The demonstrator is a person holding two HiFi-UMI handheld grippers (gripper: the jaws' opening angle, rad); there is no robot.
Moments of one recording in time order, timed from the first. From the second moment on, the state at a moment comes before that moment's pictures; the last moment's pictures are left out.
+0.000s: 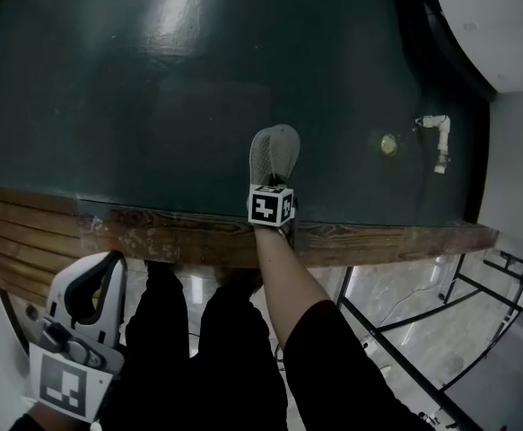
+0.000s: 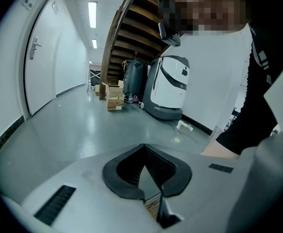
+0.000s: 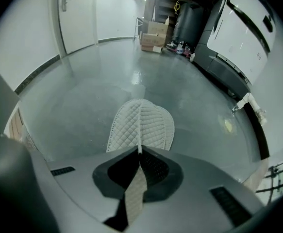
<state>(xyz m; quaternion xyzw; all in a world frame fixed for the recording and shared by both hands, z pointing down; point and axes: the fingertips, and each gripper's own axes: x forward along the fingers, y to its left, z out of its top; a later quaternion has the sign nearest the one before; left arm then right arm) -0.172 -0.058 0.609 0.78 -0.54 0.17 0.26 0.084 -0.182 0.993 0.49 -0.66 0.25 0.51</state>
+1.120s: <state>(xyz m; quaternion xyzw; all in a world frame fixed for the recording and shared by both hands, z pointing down) -0.116 -0.116 0.622 0.80 -0.53 0.17 0.23 0.209 -0.211 1.000 0.56 -0.60 0.31 0.48</state>
